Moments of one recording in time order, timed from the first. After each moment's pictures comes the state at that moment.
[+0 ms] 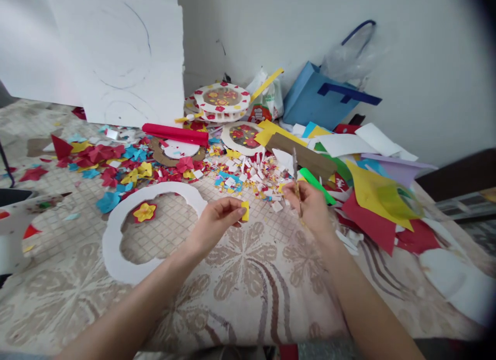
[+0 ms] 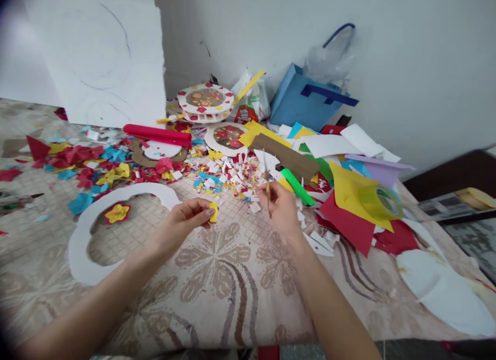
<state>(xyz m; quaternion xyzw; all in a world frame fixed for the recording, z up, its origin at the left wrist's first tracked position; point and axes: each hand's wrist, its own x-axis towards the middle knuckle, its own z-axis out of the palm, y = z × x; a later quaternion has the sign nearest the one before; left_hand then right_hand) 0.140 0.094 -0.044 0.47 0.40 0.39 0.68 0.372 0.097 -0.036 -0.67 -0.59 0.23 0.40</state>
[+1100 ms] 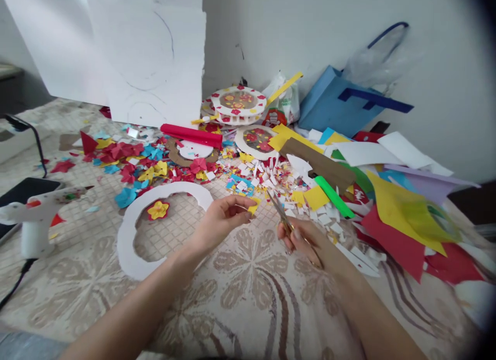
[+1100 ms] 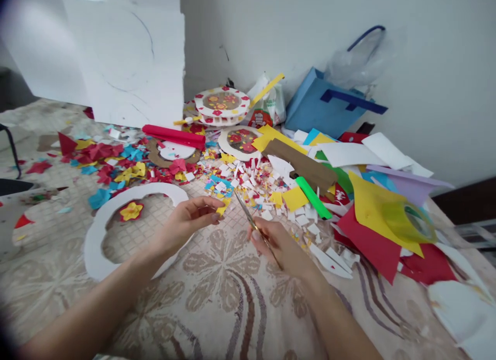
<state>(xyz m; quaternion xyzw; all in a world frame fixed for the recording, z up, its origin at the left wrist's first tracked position) 0.128 0.103 -0.038 0.46 0.38 0.41 0.69 0.356 0.062 -0.029 -0.49 -0.67 0.51 0.24</state>
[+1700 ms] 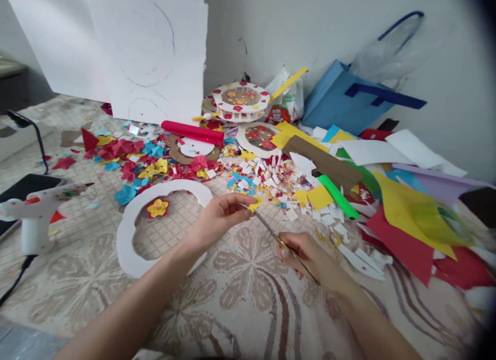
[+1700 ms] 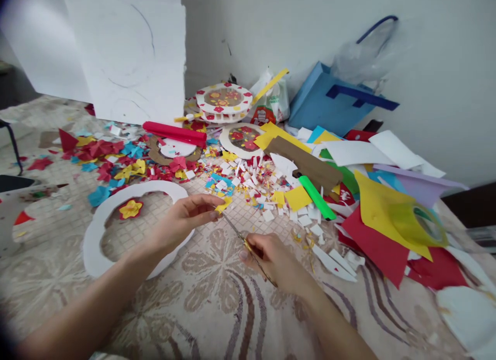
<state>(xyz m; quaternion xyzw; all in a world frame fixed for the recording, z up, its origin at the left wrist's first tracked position) 0.125 0.107 -0.042 0.49 0.36 0.41 0.68 0.348 0.051 -0.039 -0.51 -0.71 0.47 0.12</state>
